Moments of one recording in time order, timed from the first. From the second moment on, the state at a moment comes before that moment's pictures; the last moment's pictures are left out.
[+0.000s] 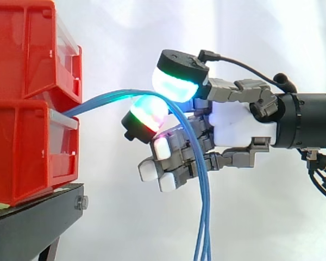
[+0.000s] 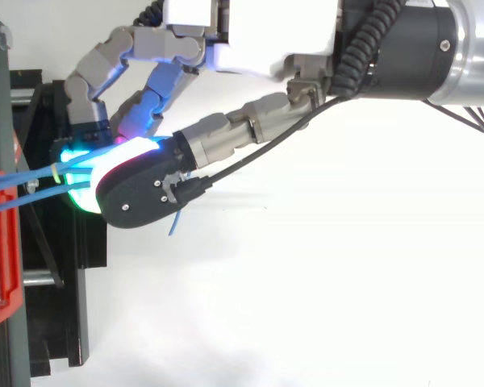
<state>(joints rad) 0.02 -2.35 -1.01 -2.89 -1.55 -0.23</state>
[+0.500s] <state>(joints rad) 0.01 -2.35 -1.01 -2.90 -1.56 -0.24</state>
